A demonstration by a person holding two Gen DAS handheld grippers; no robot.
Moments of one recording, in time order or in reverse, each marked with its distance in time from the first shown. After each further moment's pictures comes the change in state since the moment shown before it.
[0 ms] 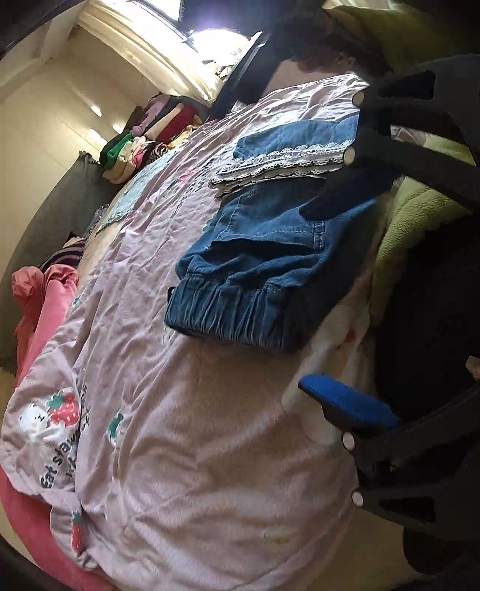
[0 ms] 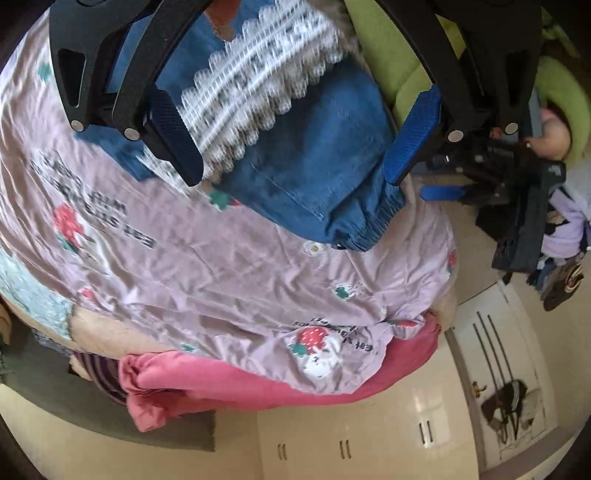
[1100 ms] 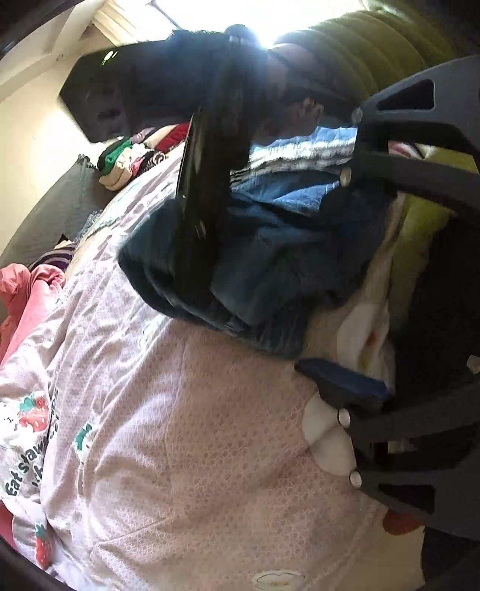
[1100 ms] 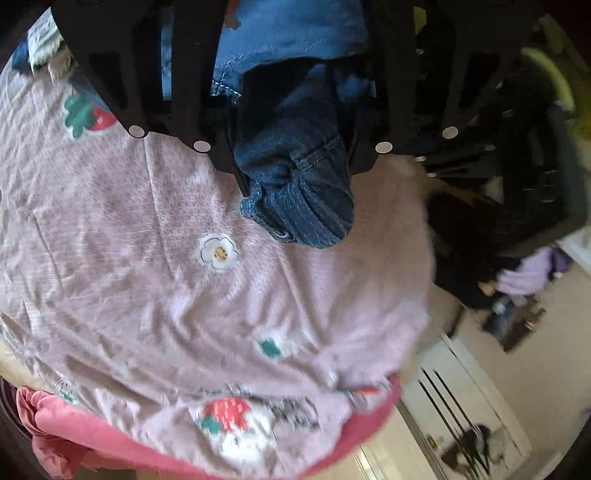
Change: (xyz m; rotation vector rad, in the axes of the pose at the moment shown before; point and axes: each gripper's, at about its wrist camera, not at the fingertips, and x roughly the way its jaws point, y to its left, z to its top) left arm 0.021 0.012 -0.005 -0.048 0.047 -0.094; right arm 0.119 0.025 0.034 -0.041 0.213 0.333
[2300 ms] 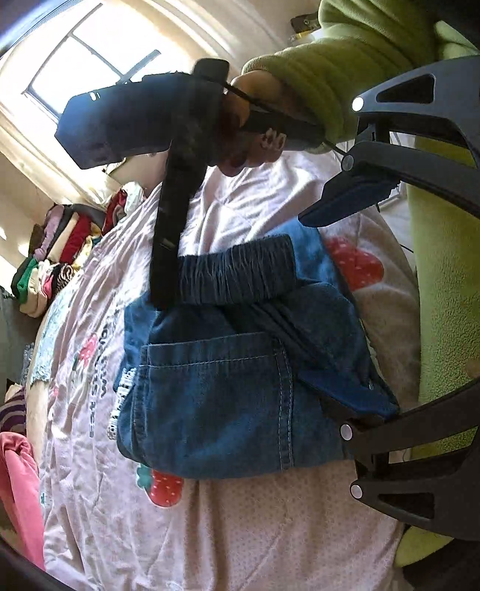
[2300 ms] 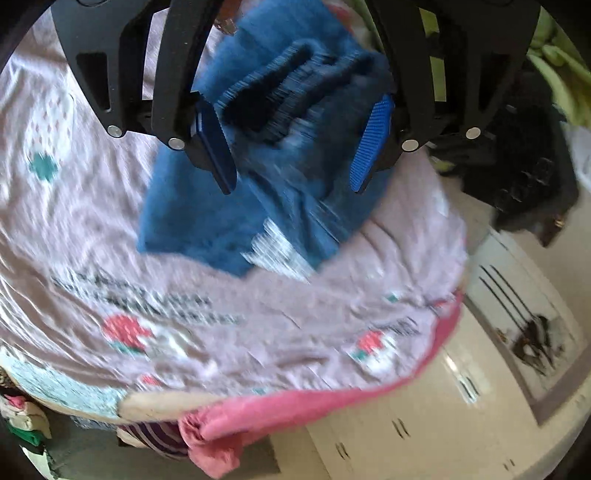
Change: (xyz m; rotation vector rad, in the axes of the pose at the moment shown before) left arm 0.071 -0.182 -0.053 0.412 0.240 -0.205; right arm -0.153 -0.081 -0.174 0.324 -0.156 -0.391
